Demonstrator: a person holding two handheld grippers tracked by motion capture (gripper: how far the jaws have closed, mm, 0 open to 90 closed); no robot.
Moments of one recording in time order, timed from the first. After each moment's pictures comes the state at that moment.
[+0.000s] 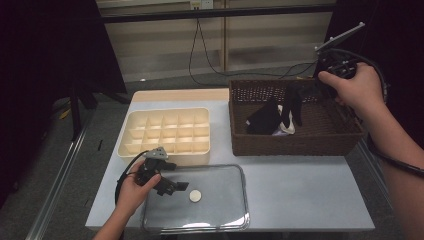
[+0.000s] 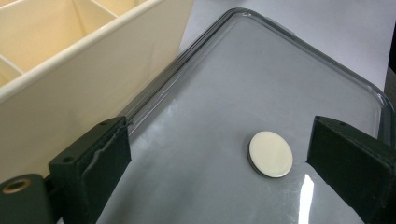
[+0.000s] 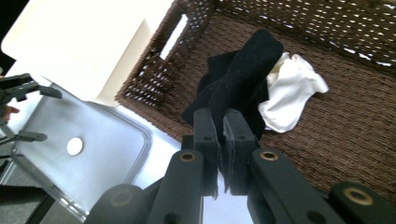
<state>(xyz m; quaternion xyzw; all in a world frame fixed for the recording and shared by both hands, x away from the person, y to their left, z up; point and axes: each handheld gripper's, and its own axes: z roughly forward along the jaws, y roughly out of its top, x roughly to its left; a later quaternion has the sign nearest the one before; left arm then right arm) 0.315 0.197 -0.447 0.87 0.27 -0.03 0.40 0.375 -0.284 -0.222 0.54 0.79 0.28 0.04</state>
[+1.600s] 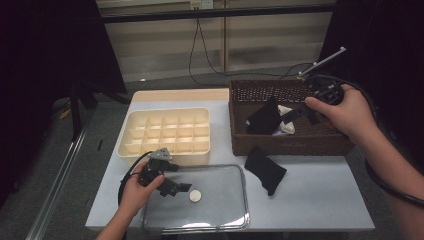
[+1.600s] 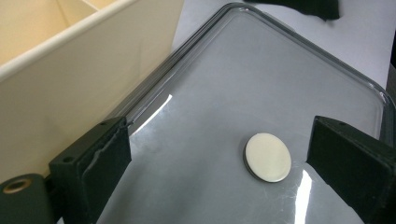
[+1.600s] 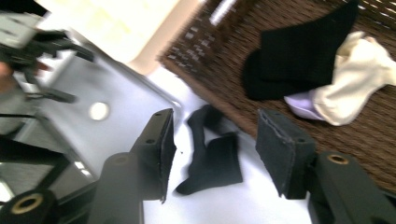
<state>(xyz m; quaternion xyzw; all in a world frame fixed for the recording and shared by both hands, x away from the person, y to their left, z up) 0.315 0.189 -0.451 0.88 0.27 -0.04 0.39 0.344 -0.250 -0.253 0.49 0.83 0.27 0.02</state>
